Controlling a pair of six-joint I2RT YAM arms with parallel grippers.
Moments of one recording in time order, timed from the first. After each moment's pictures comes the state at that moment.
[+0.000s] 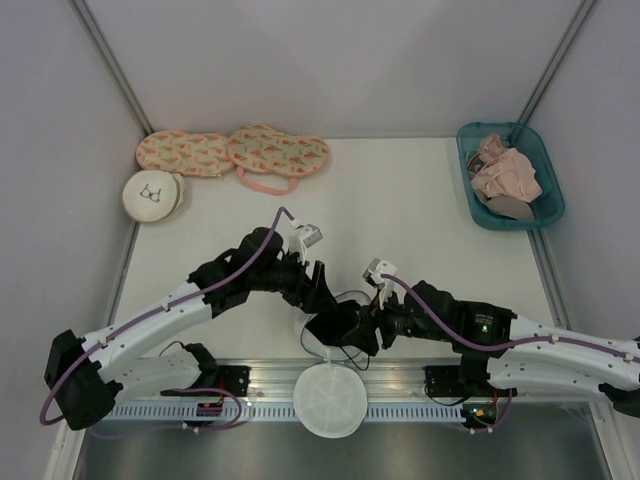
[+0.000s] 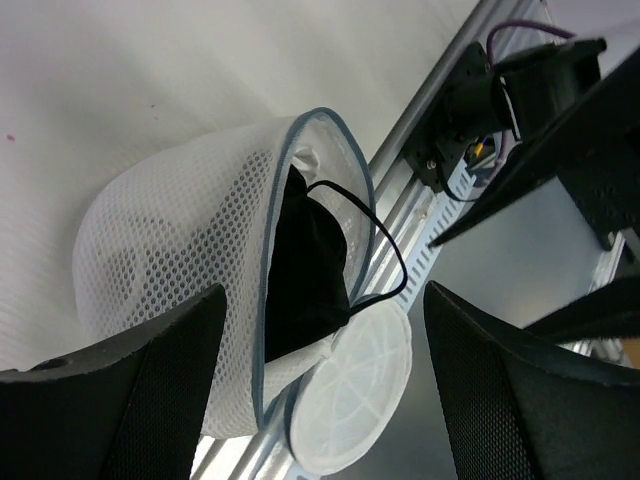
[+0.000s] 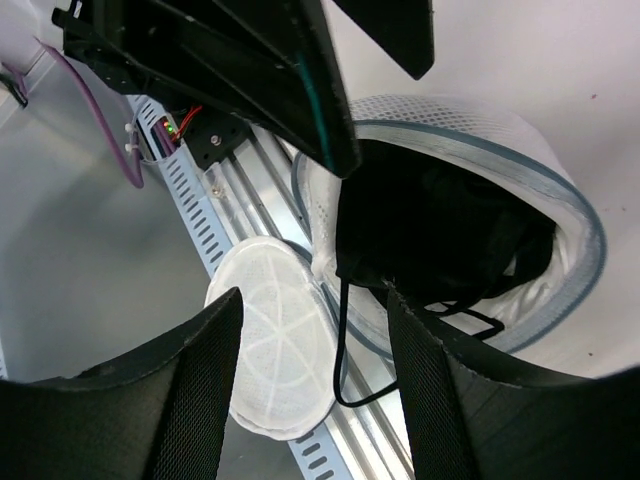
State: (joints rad) left arm -0.82 1.04 0.78 -0.34 0.42 -0.49; right arm 1.25 0.77 0.65 -0.35 -0.02 0.49
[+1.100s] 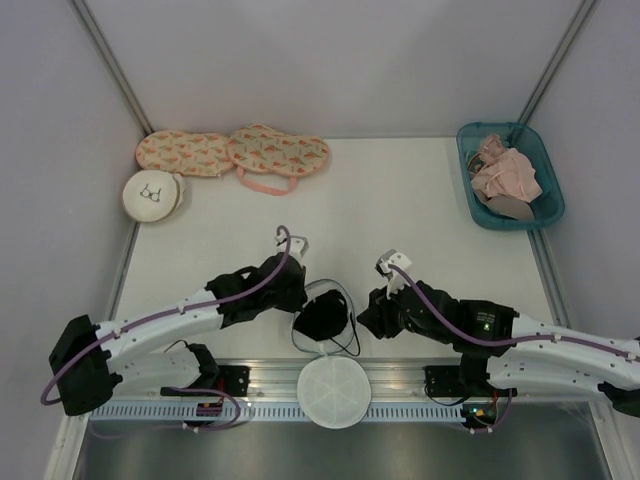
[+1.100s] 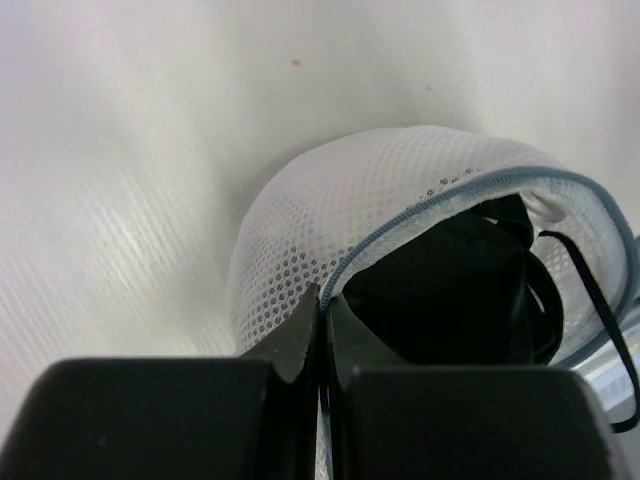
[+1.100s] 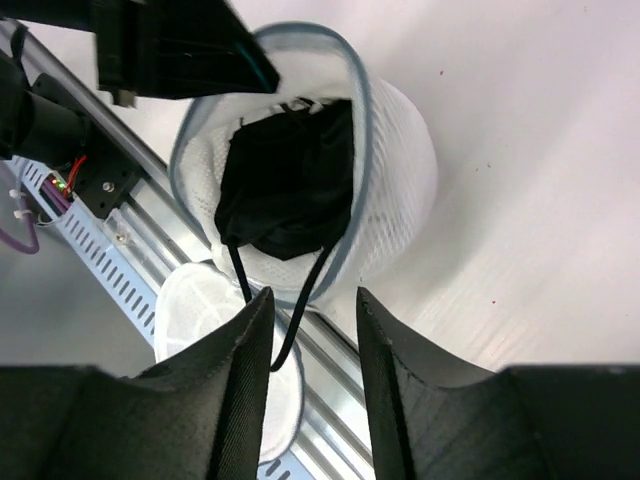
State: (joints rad) left arm -0.97 1.12 0.73 -0.45 -0.18 -0.60; right arm 1.25 0.76 0.69 -0.49 0.25 0.57
